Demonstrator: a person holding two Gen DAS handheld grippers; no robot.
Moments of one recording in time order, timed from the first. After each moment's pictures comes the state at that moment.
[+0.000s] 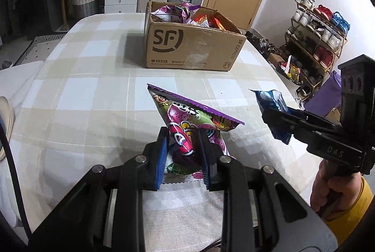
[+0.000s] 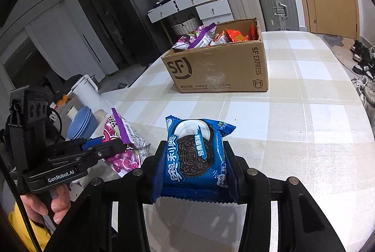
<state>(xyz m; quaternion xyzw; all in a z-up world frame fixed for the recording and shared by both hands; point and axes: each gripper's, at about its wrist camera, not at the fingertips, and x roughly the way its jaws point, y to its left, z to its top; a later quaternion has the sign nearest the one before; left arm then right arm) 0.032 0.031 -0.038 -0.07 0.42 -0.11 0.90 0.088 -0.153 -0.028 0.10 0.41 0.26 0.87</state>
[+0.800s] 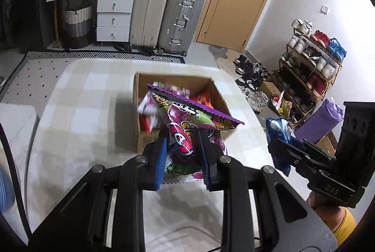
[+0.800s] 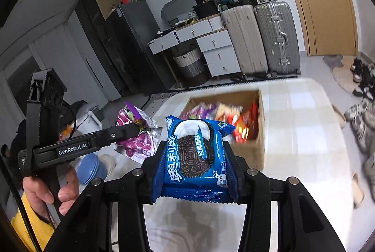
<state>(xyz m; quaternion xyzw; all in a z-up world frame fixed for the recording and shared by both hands) 0.179 0.040 0.084 -0.10 0.39 -0.13 0.91 0.177 -0.165 0.078 0.13 0.34 0.25 0.90</state>
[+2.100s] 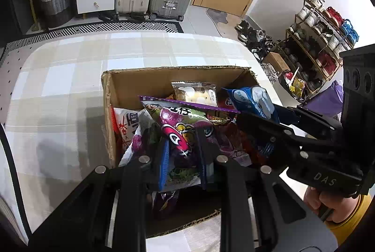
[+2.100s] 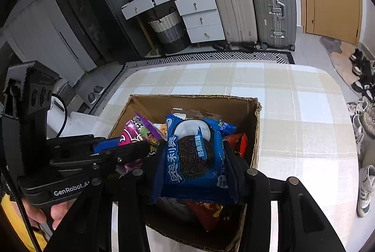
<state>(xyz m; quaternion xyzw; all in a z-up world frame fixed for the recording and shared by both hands) 0.373 0.016 -0.037 -0.07 0.49 -0.16 0.85 0.359 -0.131 -0.002 0.07 0.46 0.21 0.86</state>
